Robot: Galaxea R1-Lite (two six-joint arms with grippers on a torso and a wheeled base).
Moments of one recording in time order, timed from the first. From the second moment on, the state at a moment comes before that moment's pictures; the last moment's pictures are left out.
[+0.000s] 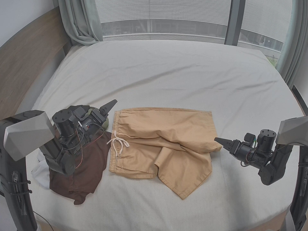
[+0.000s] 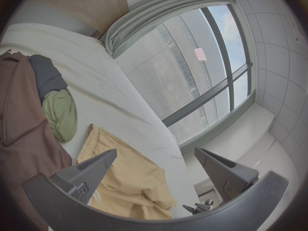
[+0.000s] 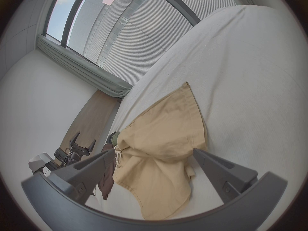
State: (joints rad) left arm -0.20 2.28 -0.84 -1.53 -0.30 -0.89; right arm 0.10 2.30 -0.49 -1.54 0.49 0.67
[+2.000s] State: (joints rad) left arm -0.20 2.22 -0.64 -1.54 -0.41 -0.73; right arm 0.23 2.52 -0.46 -1.54 0.42 0.64
